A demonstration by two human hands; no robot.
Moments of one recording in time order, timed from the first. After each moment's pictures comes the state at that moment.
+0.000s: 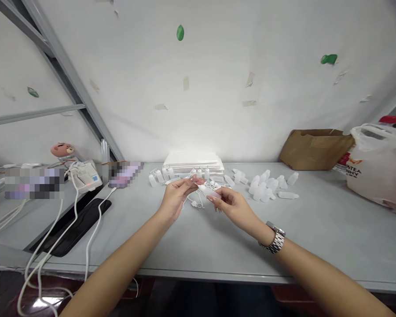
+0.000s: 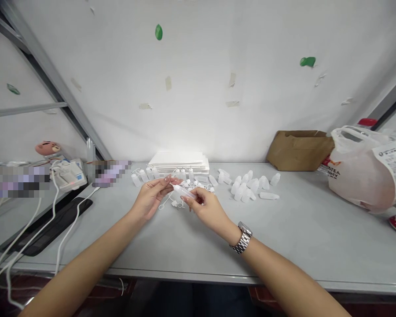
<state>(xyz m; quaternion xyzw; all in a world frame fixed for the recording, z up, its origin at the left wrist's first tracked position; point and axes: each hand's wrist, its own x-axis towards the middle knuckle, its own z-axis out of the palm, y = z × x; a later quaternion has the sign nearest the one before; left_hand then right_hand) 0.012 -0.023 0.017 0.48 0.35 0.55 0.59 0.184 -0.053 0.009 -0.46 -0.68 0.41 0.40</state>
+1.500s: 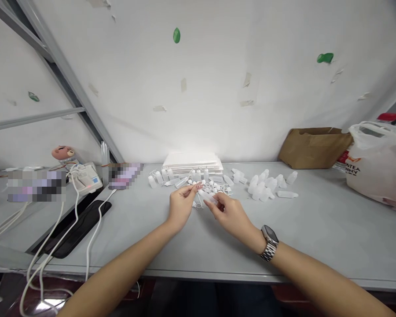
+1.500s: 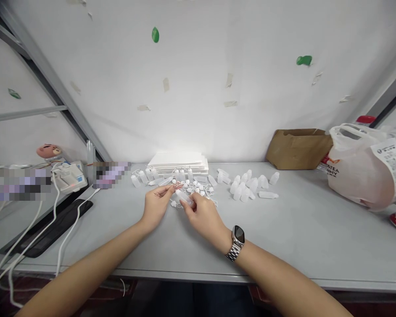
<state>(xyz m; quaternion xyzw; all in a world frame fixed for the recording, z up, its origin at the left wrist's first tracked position) 0.029 -0.028 -0.009 0.53 0.47 0.57 0.41 0.173 -0.060 -0.006 -0.53 -0.73 0.22 0.37</state>
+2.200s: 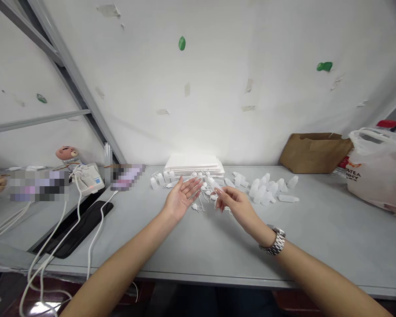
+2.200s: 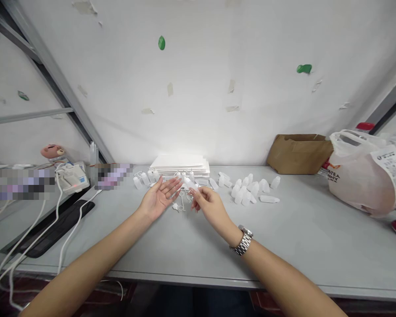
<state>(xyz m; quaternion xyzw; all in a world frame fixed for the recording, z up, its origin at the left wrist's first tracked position) 0.009 -0.005 -0.003 0.29 0.36 0.53 0.71 0.184 -0.048 0.011 -0.44 -0.61 0.47 0.47</state>
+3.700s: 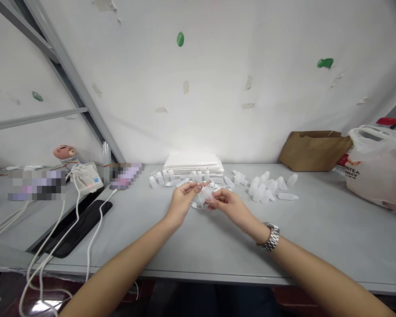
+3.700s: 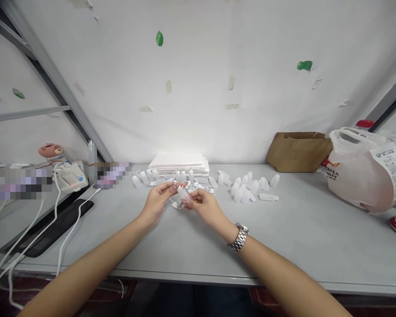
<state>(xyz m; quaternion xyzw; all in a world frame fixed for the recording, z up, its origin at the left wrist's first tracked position) 0.023 -0.025 0.001 0.52 0.39 0.54 0.54 0.179 -0.041 -0.008 -0.43 -0.57 0.55 0.44</state>
